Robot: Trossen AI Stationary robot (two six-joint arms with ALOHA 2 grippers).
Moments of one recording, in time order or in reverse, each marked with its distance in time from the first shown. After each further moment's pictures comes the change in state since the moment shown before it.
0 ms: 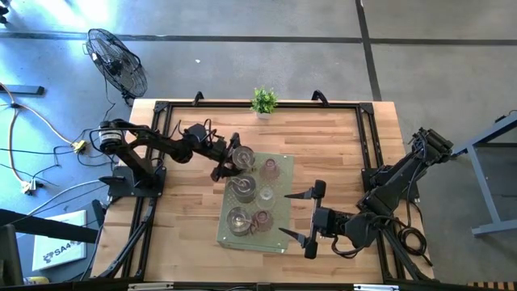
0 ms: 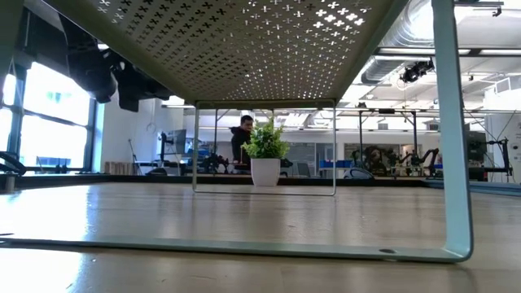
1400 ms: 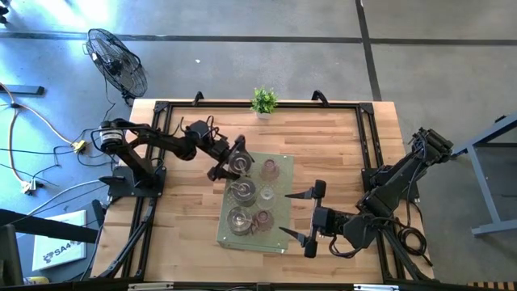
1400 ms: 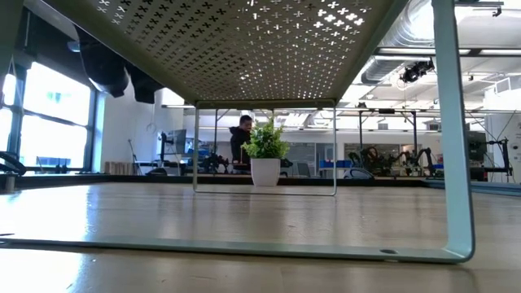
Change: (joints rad) left arm 0.001 0.003 0.086 -0.002 0.197 -0.059; right arm 0.000 0.000 0.000 -0.047 0.007 0.053
